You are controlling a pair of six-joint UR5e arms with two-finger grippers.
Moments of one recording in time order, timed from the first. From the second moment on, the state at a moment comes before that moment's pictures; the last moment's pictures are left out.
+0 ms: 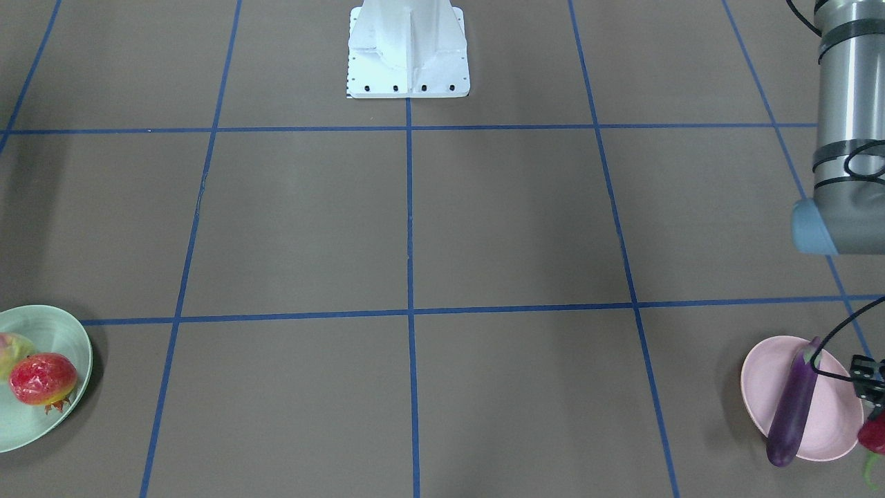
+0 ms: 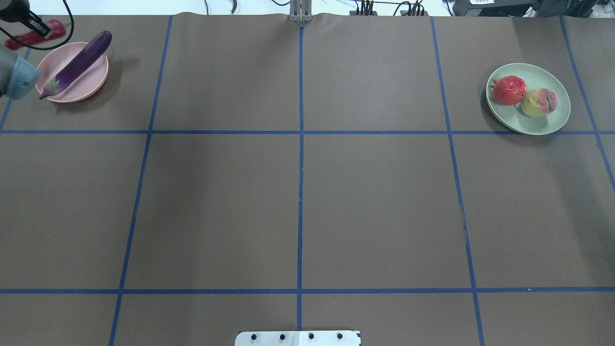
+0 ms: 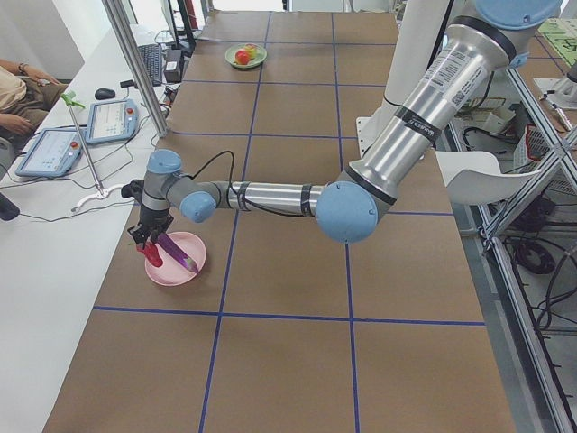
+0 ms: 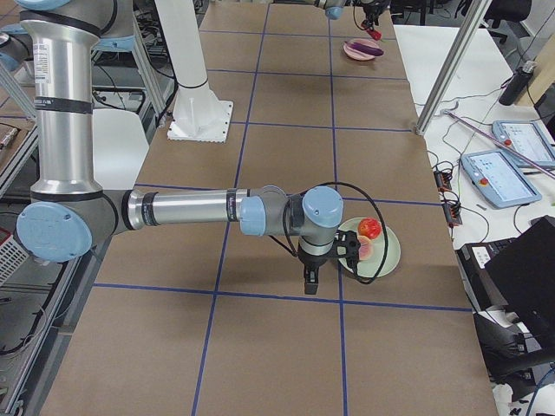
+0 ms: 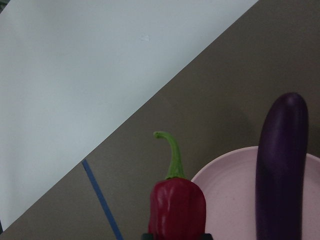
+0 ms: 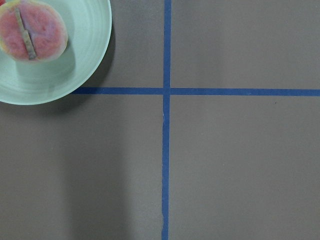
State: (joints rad) left arm -1.21 -2.17 -0.97 -2.21 -1.89 0.01; right arm 1.53 -1.61 1.70 -1.62 2.31 0.05
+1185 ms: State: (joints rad) left arm -1.38 -2.06 -1.31 -1.90 -2.26 0.01; right arm 1.53 -1.60 1.70 -1.62 2.31 0.05
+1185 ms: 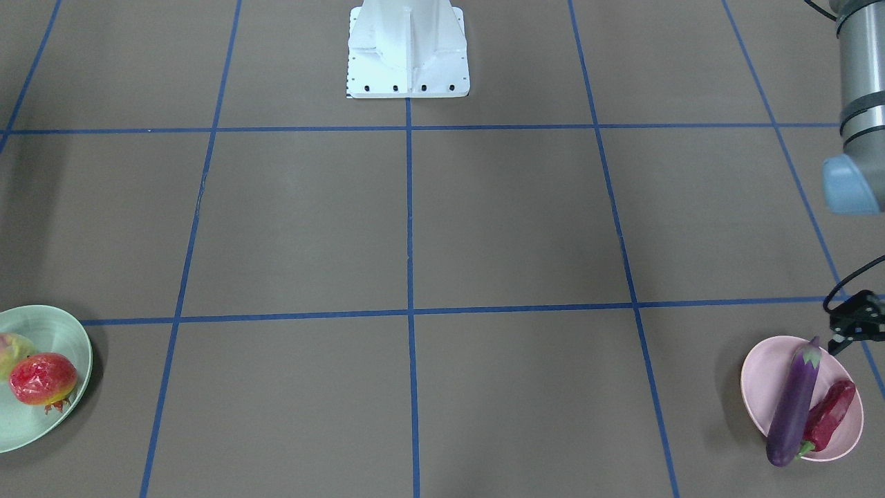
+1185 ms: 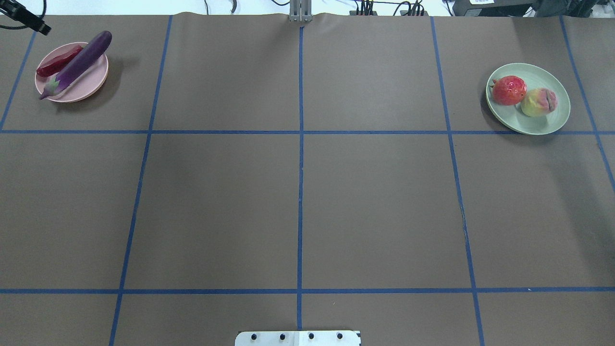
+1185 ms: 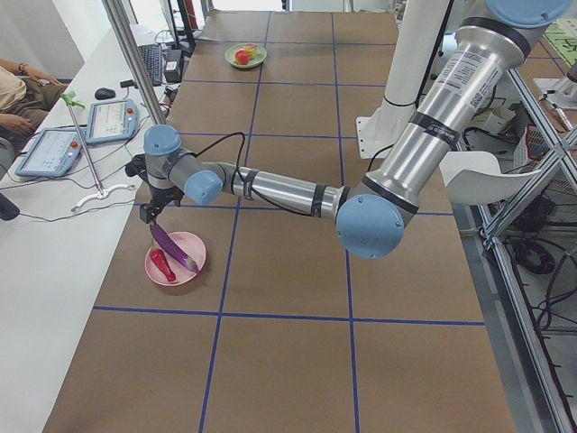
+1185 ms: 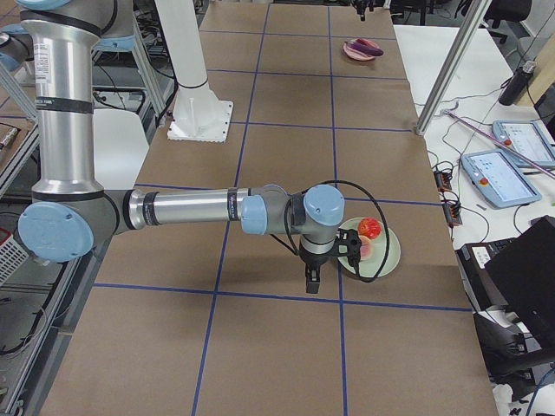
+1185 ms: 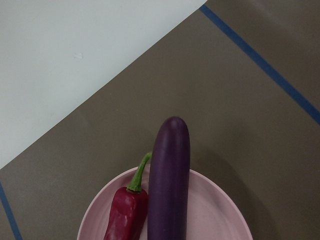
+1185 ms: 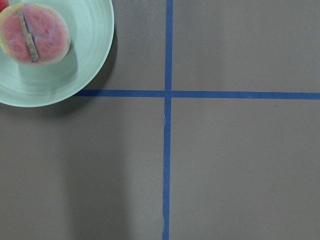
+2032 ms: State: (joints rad) left arm -1.54 -1.61 -1.62 -1.63 -2.30 0.22; right arm 1.53 -1.59 1.70 -1.63 2.30 0.05
